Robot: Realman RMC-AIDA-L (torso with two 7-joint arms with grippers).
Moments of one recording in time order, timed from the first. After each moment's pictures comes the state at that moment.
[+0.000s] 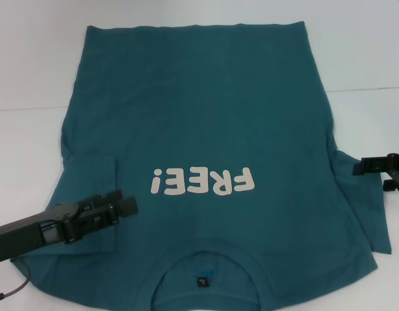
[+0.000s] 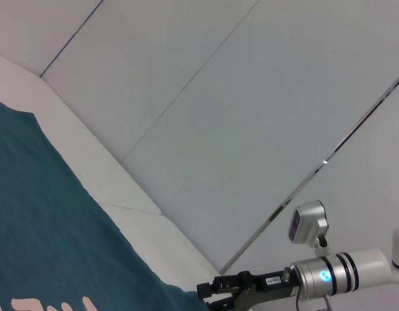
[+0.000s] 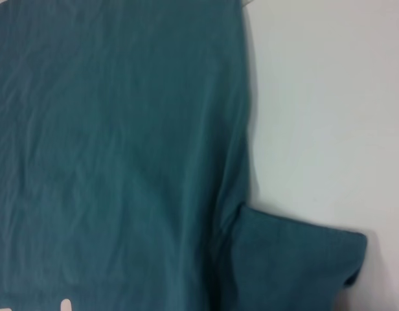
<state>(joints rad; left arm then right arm) -0.43 -2.15 0.50 0.72 1.96 1.76 -1.78 0.64 1.88 -0.60 -0.56 -2.46 -1.15 2.56</state>
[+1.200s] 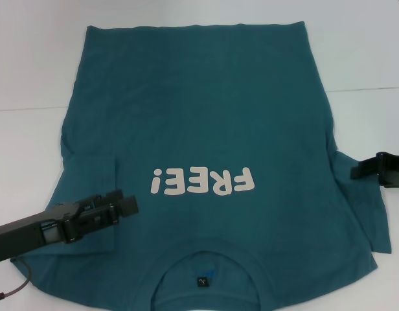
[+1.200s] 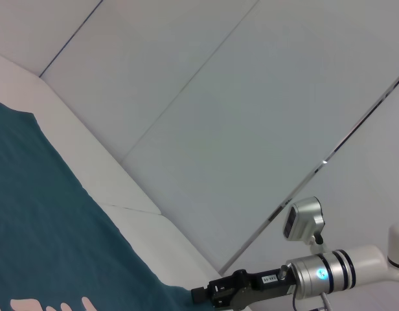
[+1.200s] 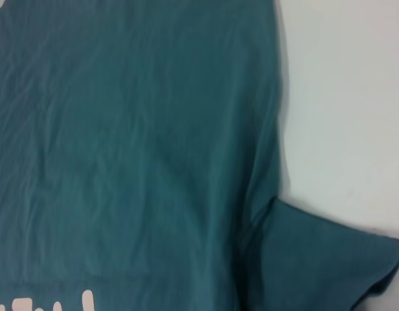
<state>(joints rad) -0.43 -2.15 0.50 0.72 1.96 1.76 -1.78 0.67 1.88 -0.61 -0.53 -2.45 -1.14 2.55</state>
